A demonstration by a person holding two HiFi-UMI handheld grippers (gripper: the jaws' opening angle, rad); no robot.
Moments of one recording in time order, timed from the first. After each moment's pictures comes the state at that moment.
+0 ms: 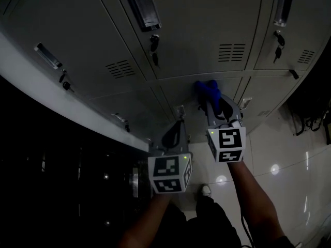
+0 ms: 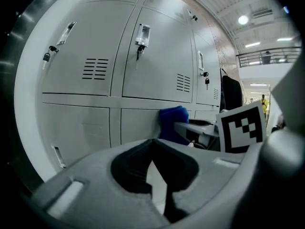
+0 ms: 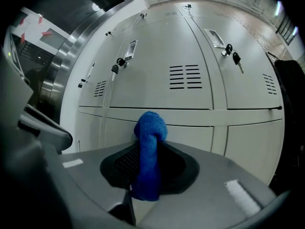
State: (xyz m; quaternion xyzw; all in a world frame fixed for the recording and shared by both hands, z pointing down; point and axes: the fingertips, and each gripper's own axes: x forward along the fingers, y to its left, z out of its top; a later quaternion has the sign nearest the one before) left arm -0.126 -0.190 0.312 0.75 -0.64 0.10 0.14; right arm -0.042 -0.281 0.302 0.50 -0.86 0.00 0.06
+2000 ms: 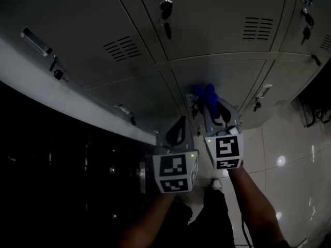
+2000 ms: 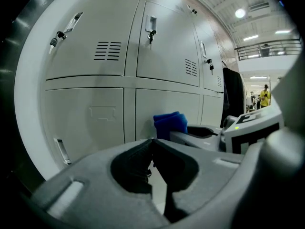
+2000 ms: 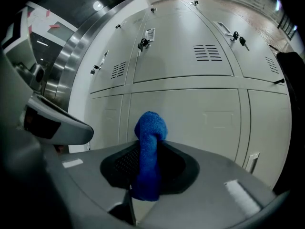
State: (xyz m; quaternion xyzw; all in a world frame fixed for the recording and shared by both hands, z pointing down) left arm -0.167 -0.192 0.367 0.75 -0.64 0.13 0.13; right arm -0.105 -0.255 0.375 0.49 -0.87 0.01 0.06
